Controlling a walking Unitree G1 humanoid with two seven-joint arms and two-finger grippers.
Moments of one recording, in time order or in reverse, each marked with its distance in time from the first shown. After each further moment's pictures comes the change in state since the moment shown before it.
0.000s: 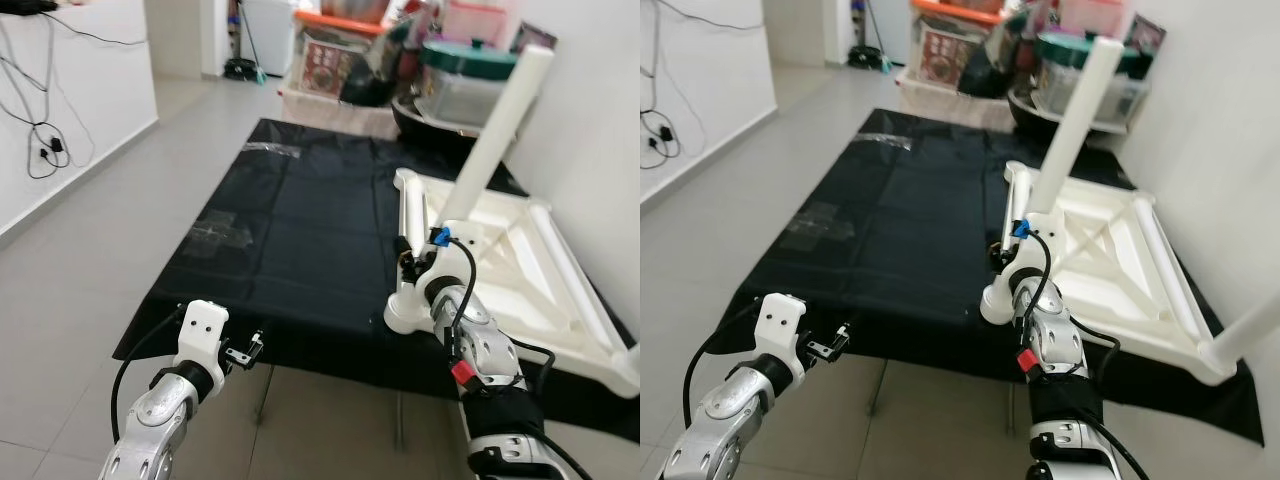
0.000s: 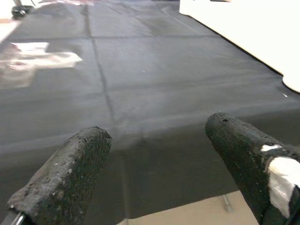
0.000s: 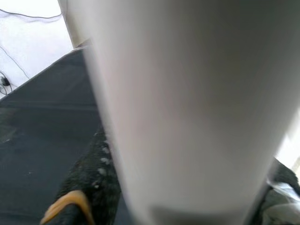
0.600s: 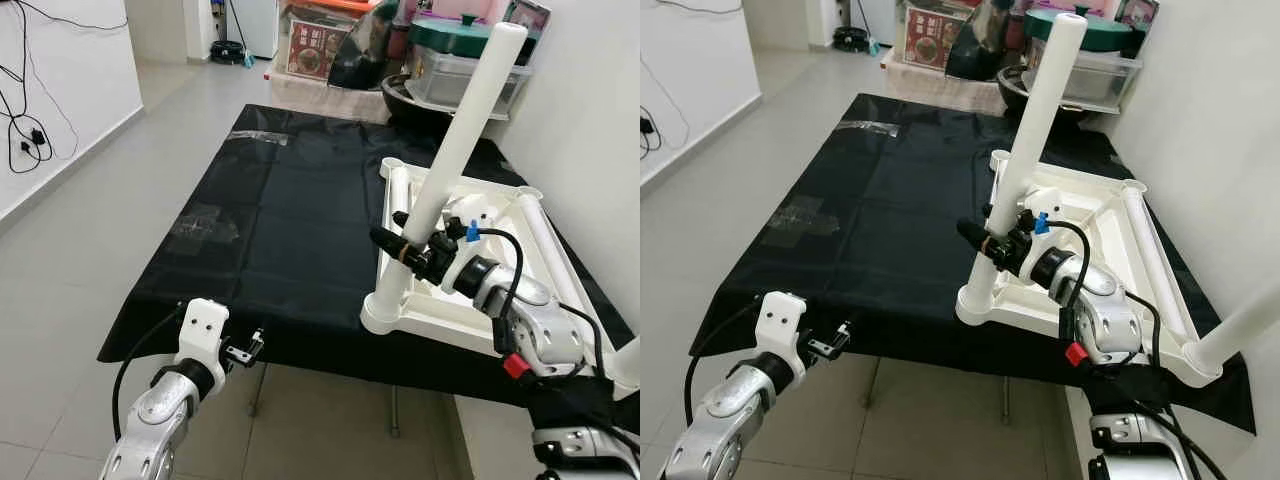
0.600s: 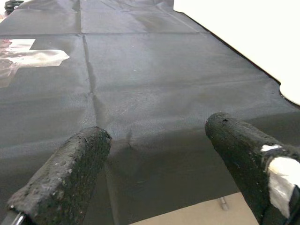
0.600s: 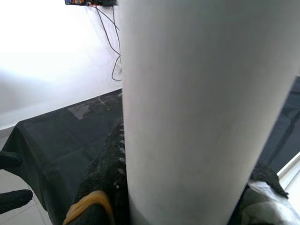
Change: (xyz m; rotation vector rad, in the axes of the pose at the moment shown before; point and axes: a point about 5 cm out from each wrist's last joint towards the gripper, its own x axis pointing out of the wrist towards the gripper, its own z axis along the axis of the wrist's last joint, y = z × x) left arm 0.001 0.000 0.000 -0.001 -0.002 -0.002; right arm -0.017 -0.003 0.038 -0.215 -0.063 0.594
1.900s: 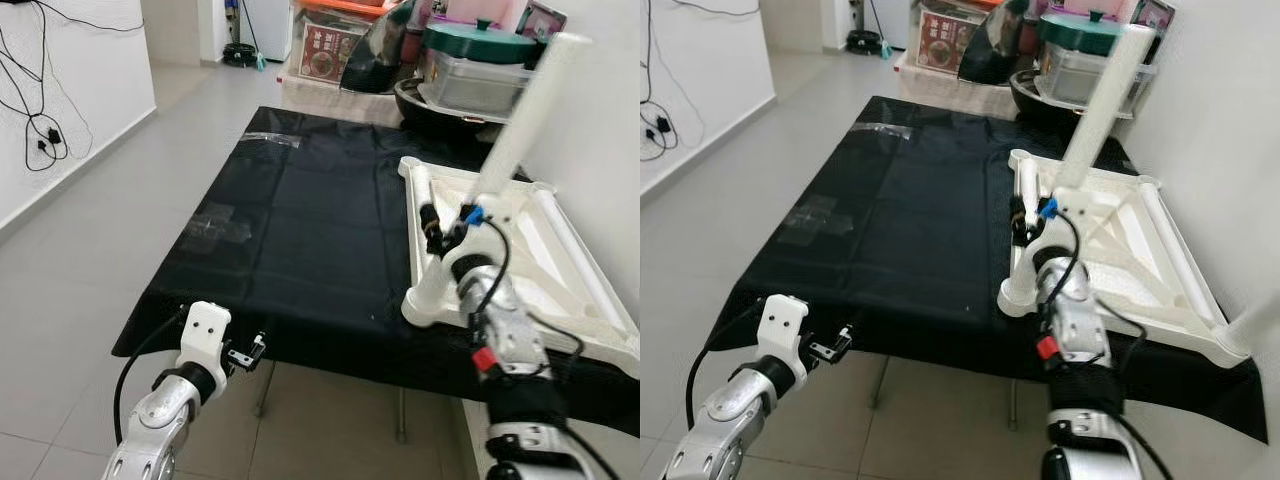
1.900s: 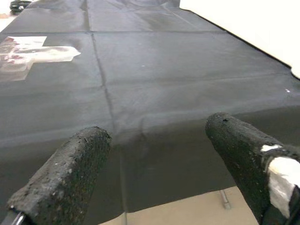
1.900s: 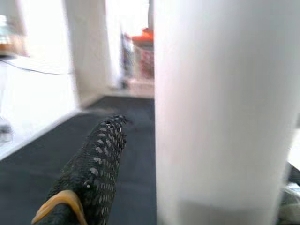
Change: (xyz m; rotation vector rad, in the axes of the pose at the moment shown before) left arm -0.001 -0.004 -0.002 -0.003 0.005 -0.007; right arm 0.004 -0.019 0.011 0.039 -0.189 -0.596
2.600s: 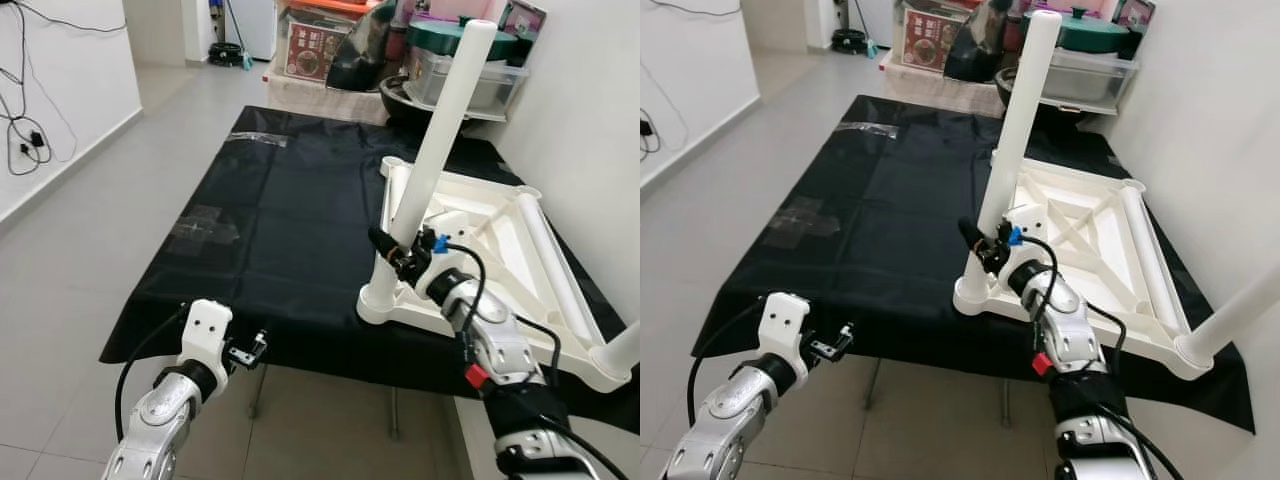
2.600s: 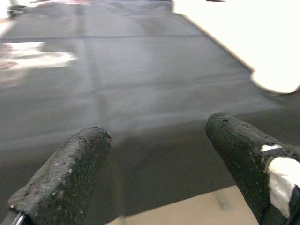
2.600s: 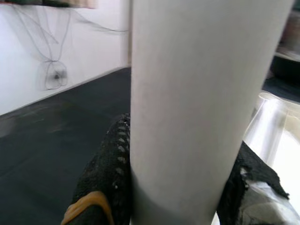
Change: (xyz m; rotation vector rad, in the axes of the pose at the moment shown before) left arm 0.000 -0.001 0.000 0.001 0.001 -0.004; right arm -0.003 0.020 -0.047 -0.081 0.193 0.133
